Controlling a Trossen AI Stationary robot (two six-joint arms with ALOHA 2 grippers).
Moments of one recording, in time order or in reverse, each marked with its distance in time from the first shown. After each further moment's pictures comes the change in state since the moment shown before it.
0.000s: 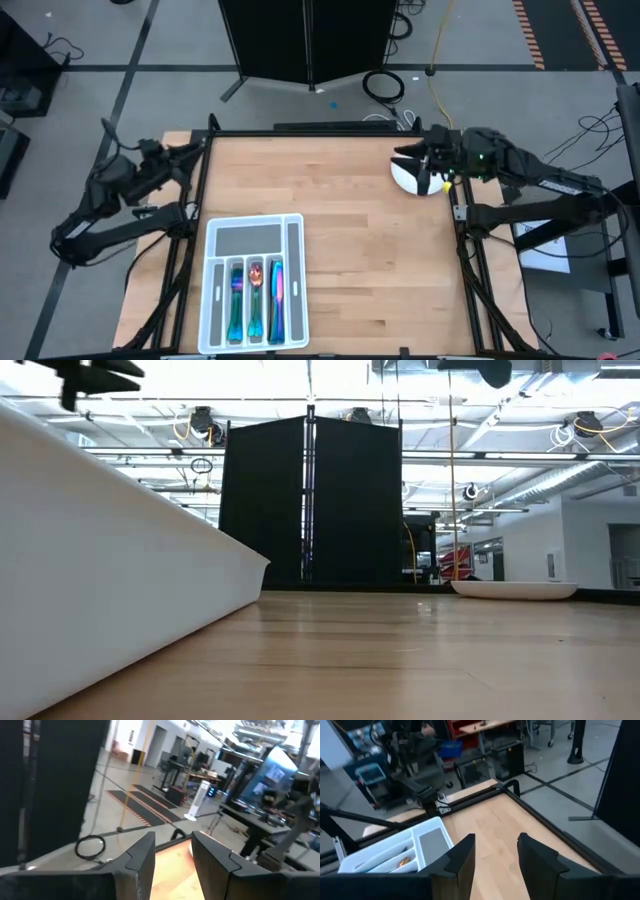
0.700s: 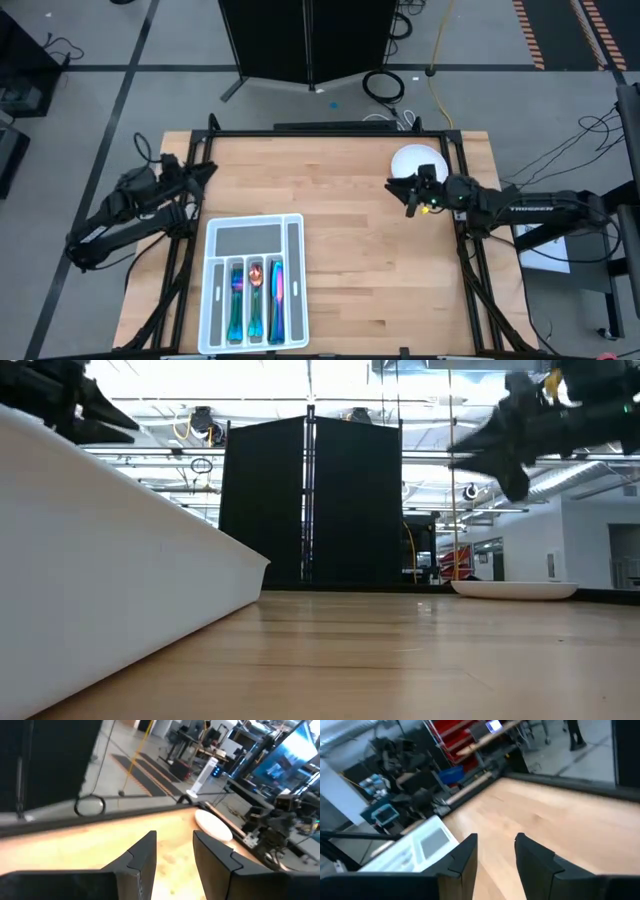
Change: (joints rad) left arm -0.001 -0.191 -0.218 -0.120 0.024 -0.166; right arm 0.041 -0.234 -0.847 0.780 0.066 0.280
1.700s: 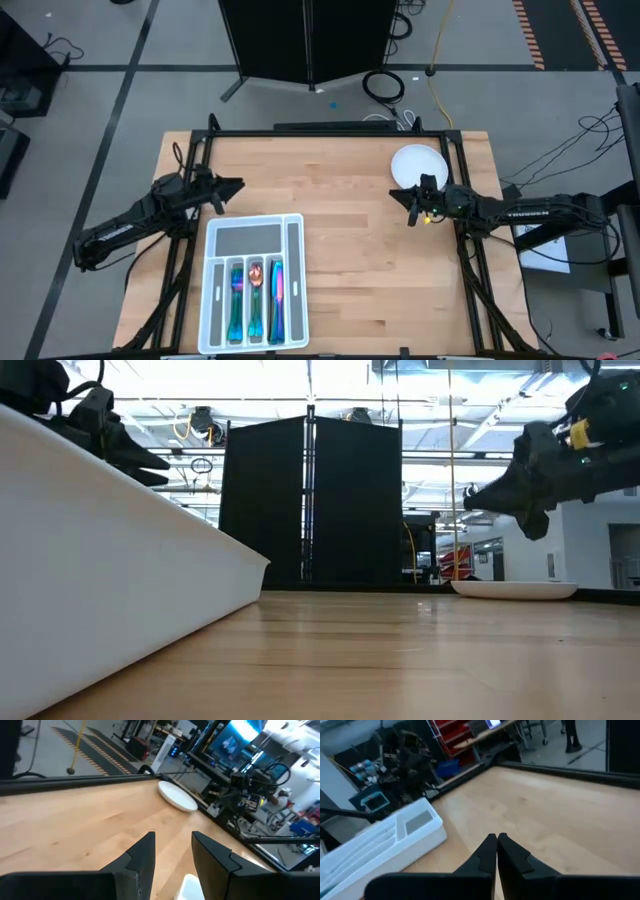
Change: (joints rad) left arm 0.000 0.001 -0.346 0.370 0.267 -0.022; right arm 0.019 -0.048 -0.225 0.119 0.037 -0.059
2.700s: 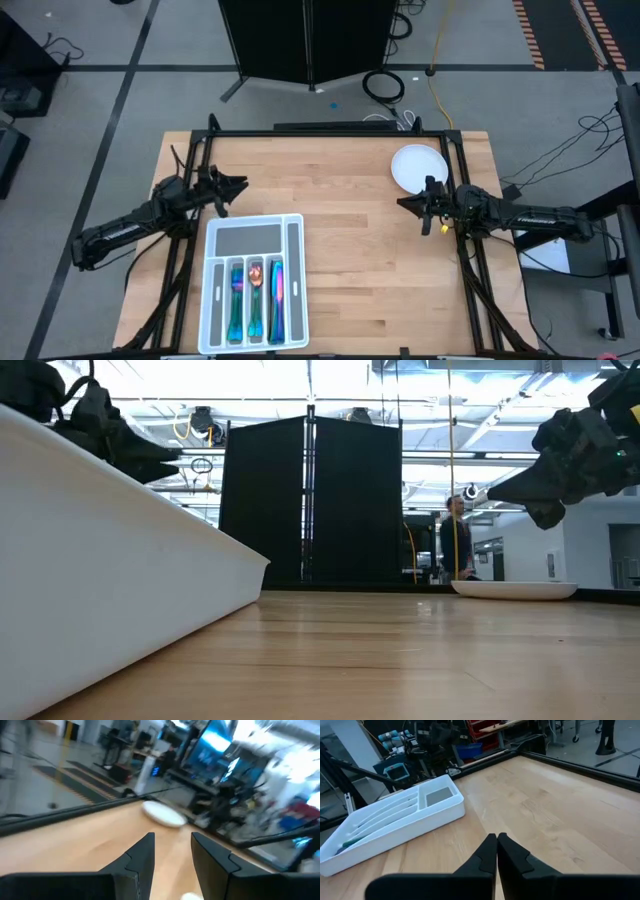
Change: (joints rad) left arm -0.002 0.027 -0.104 0.282 0.059 0.124; right arm 0.000 -0.408 0.023 -0.444 -0.157 -0.156
